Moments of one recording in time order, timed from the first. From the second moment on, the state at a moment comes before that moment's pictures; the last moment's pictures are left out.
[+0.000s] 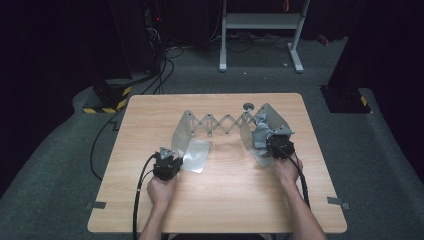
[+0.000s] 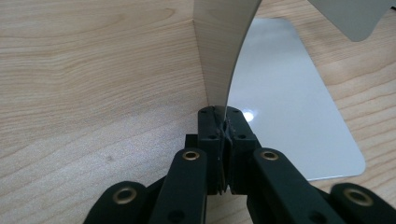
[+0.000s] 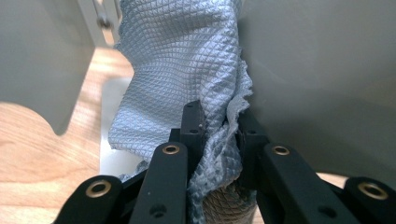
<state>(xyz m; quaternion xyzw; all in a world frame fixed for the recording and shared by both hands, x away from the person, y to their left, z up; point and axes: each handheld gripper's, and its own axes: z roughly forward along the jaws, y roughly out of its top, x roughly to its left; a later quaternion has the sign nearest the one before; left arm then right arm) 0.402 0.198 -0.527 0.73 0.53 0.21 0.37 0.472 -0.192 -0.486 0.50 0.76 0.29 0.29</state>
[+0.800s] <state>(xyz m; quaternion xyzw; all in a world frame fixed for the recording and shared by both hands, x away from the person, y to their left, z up) 0.402 0.199 -0.527 0.73 0.53 0.20 0.37 0.473 -0.195 -0.482 0.50 0.76 0.30 0.28</state>
